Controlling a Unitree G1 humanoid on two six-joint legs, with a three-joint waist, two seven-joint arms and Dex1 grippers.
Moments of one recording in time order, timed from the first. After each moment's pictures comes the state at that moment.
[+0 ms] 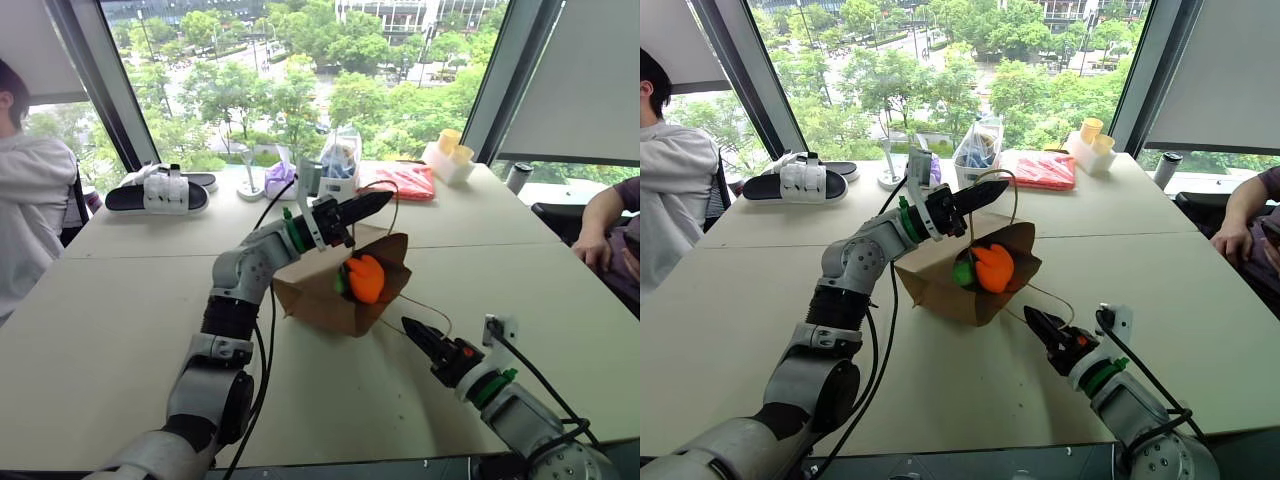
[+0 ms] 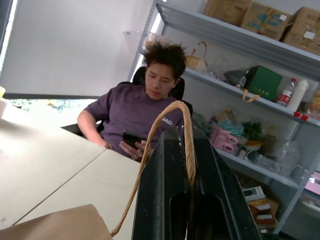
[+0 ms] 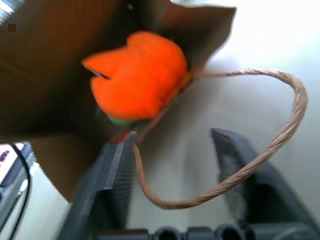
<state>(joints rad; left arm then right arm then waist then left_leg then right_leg) -0.99 0.05 0.09 0.35 -0.64 0.60 -0.88 -0.01 -0.03 -0.51 -0.55 0.78 1.02 0.35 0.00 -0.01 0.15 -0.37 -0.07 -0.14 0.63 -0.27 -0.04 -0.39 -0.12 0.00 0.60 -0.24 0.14</state>
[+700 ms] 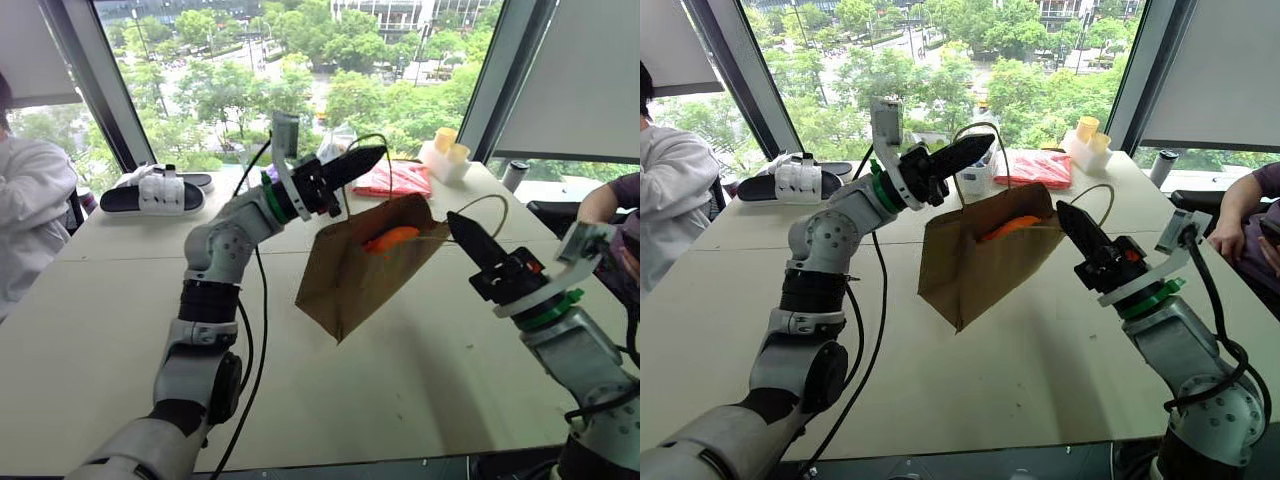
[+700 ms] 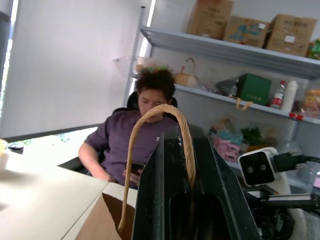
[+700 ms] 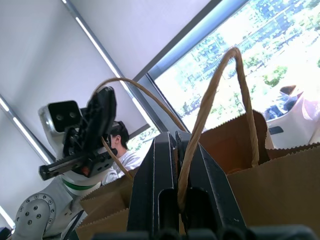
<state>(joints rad) -1.02 0.16 0.16 0.20 -0.73 0.68 -0.82 -0.28 -0.38 -0.56 -0.58 1.39 0.81 0.13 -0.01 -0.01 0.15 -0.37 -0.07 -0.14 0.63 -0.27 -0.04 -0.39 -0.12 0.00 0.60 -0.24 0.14</state>
